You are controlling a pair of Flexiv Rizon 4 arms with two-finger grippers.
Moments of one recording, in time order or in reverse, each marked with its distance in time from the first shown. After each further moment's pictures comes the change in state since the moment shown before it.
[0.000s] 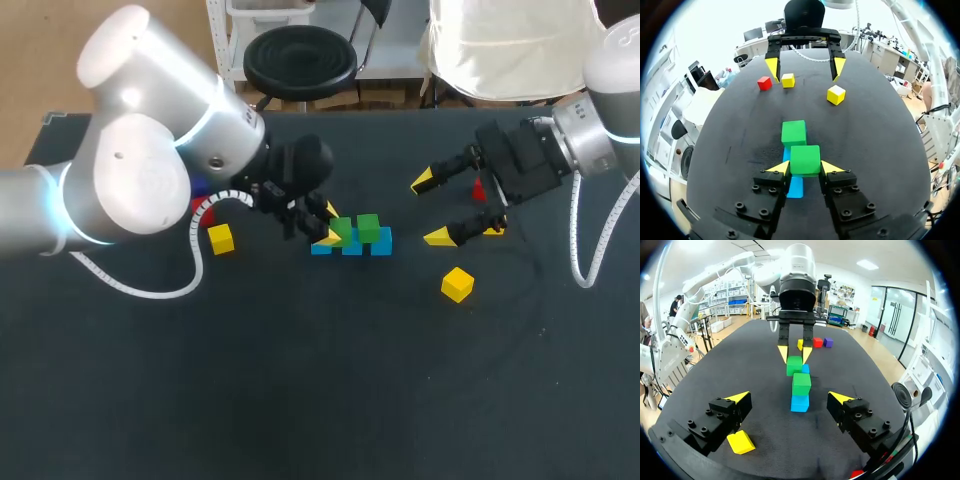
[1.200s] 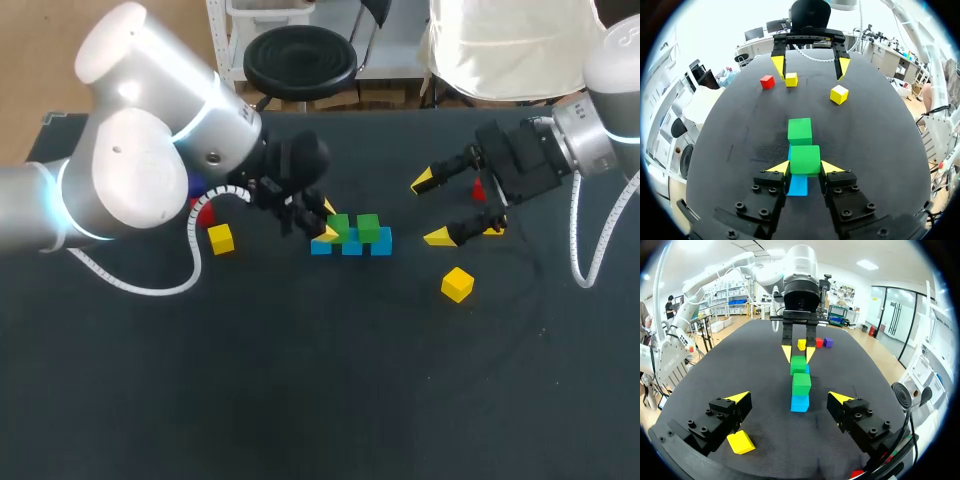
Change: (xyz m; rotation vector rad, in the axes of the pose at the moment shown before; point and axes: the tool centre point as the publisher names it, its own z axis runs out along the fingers) left arm 0.004 0.006 -0.002 0.006 -0.004 -0.009; right arm 0.000 0.000 0.000 0.000 0.000 0.000
